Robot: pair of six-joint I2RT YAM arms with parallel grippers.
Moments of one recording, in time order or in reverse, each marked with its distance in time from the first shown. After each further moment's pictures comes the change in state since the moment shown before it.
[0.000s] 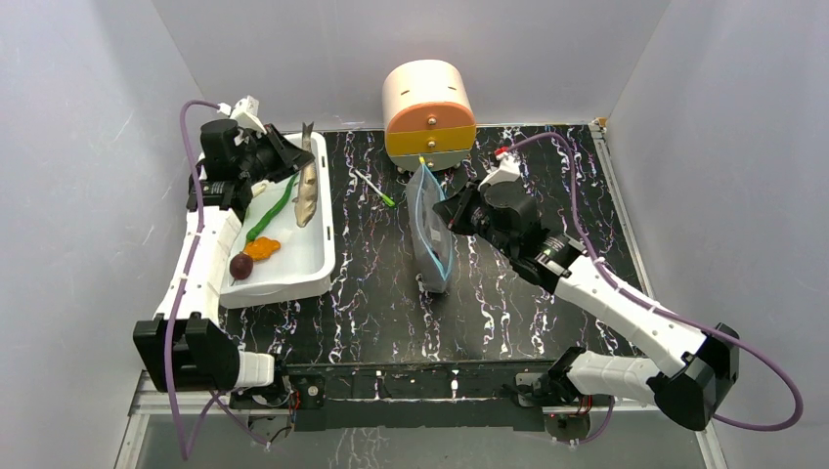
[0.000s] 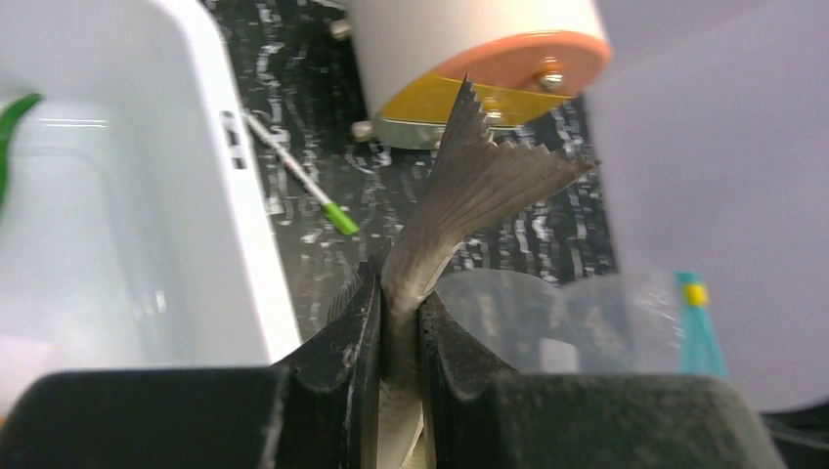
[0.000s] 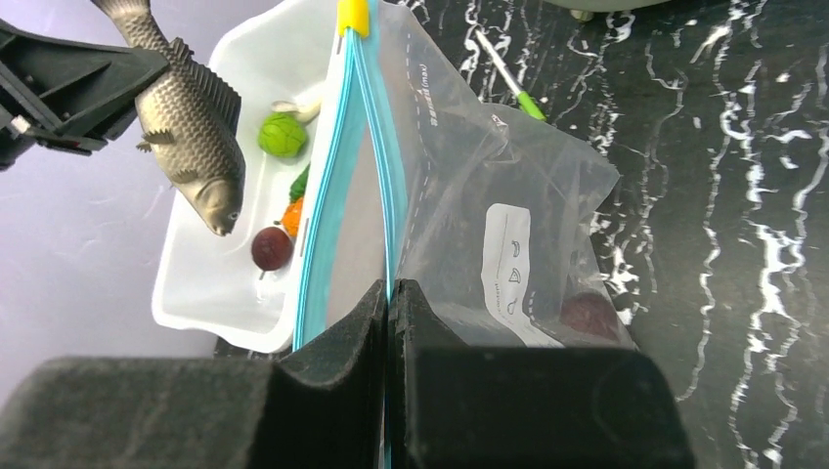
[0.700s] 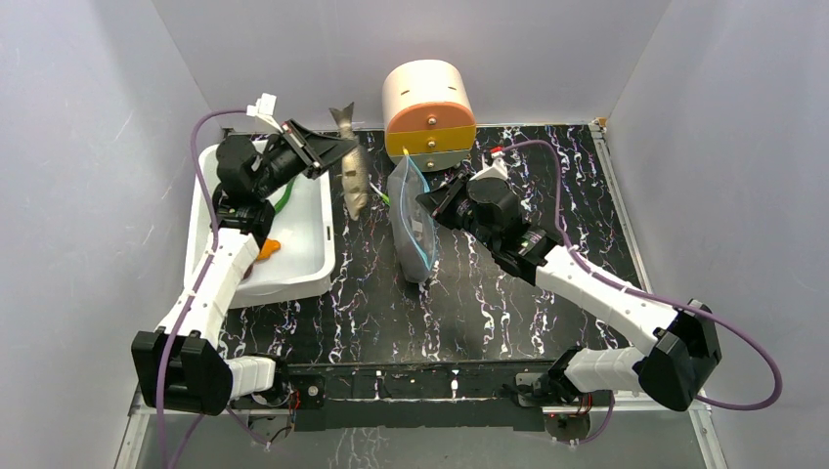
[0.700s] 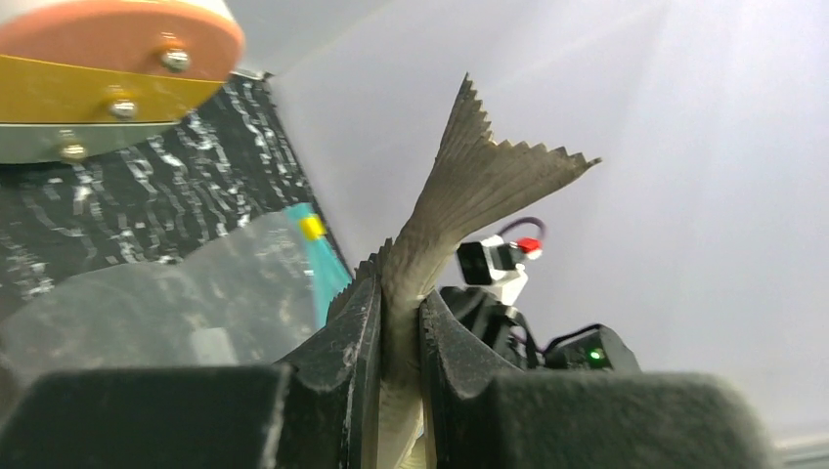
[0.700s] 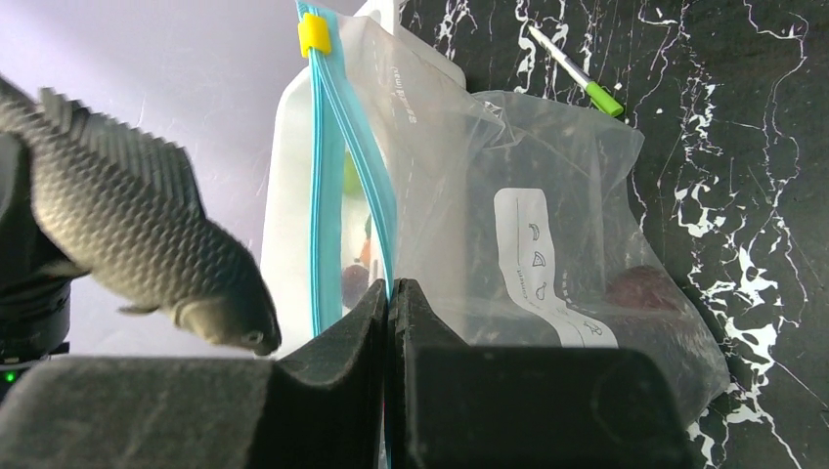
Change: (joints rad) left arm -0.134 -0.117 -0.221 0.610 0.250 -0.588; right arm 0.000 0.125 -0.007 0.183 -0.009 0.262
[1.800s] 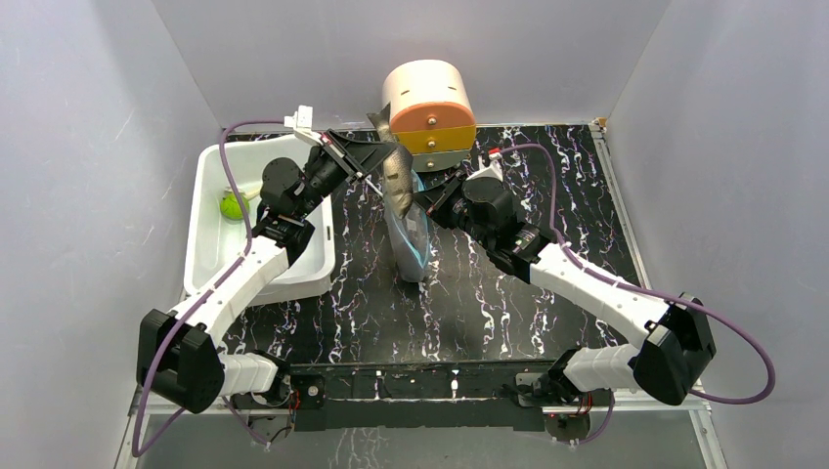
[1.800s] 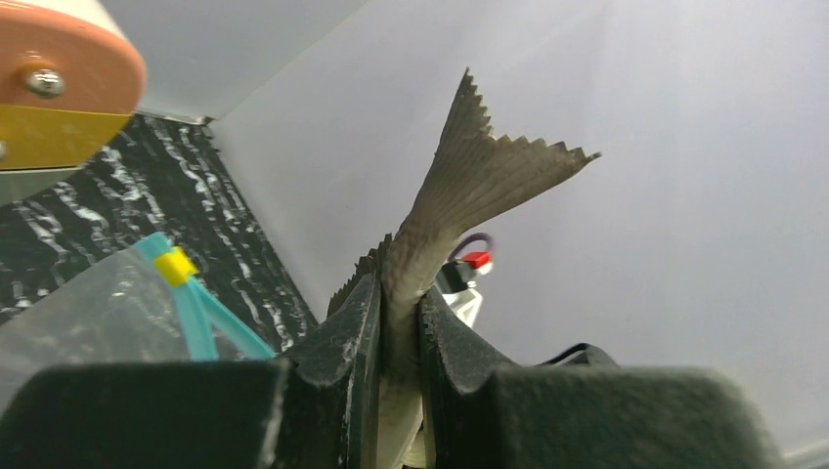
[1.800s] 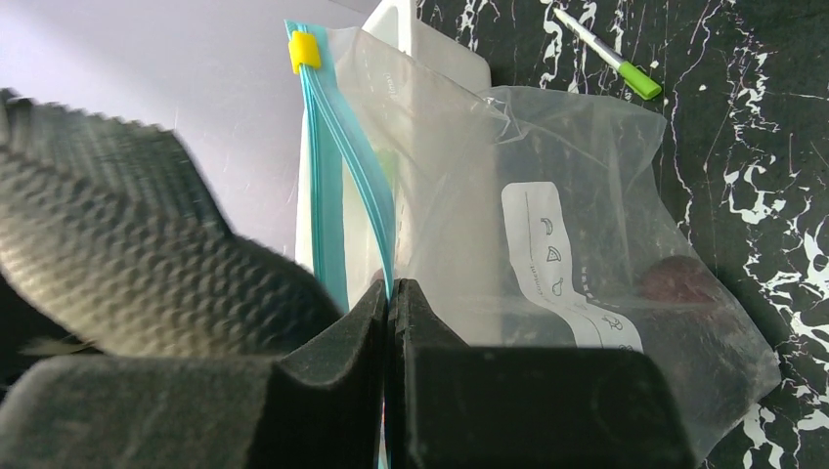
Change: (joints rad) left arm -0.306 0.033 -0.110 0.348 -0.308 -0.049; right arm 0.003 0.040 0.000 0.048 -0.013 0.105
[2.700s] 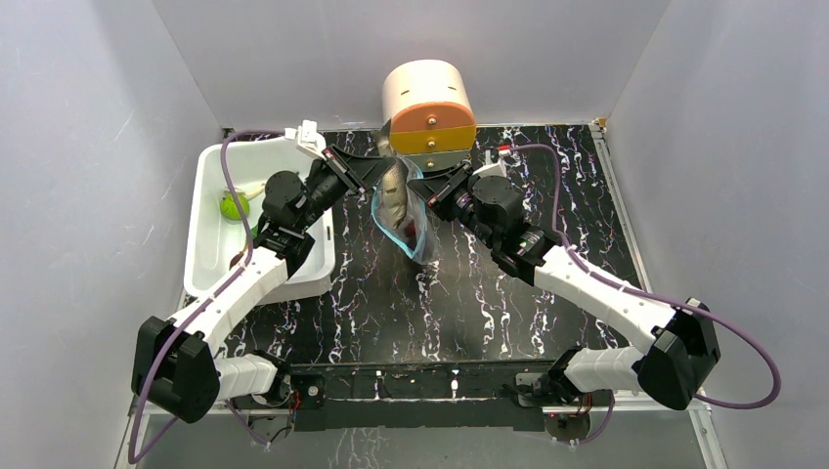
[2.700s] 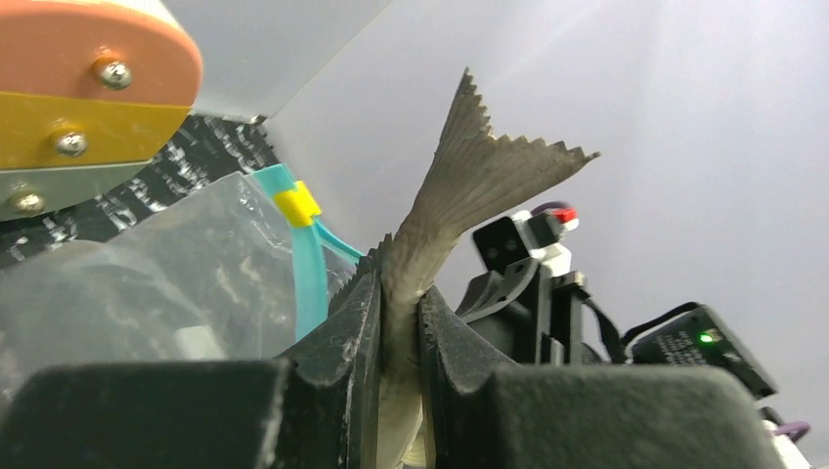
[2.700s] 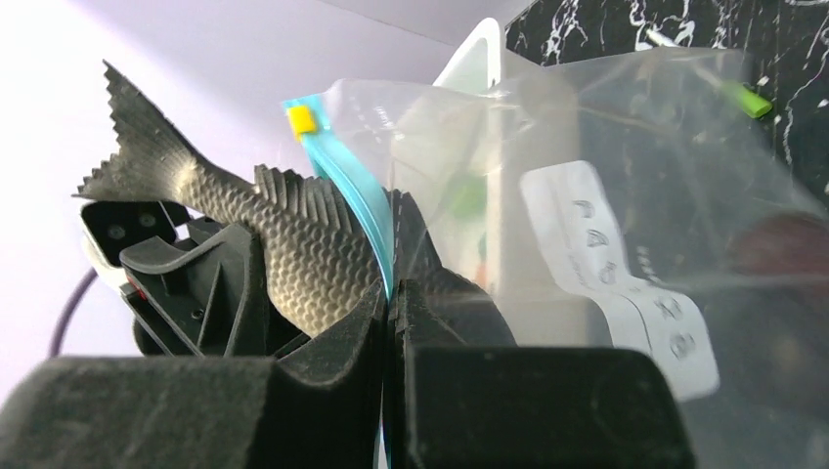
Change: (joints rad) left arm -0.020 -0.045 -0.090 -0.049 -0.040 0.187; right arm 0.005 -0.029 -0.001 0.094 0.003 0.071
